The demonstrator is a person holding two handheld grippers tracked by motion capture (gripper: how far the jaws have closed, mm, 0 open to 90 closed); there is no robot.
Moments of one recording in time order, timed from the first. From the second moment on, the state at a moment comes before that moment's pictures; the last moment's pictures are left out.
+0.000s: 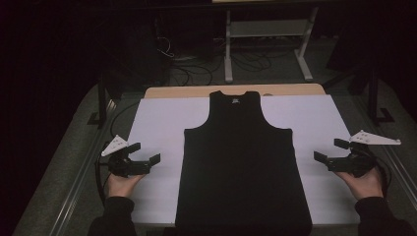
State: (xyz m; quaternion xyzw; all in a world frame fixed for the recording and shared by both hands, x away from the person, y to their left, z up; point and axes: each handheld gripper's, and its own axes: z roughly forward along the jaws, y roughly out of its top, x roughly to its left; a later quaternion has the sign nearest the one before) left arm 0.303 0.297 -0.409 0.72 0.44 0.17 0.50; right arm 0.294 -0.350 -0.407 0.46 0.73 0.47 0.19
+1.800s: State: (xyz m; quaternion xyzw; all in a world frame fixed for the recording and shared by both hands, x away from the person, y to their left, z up) left arm 0.350 0.275 -0.370 0.76 0.40 0.14 0.50; right arm 0.342 -0.337 -0.362 0.43 0.77 0.44 0.18
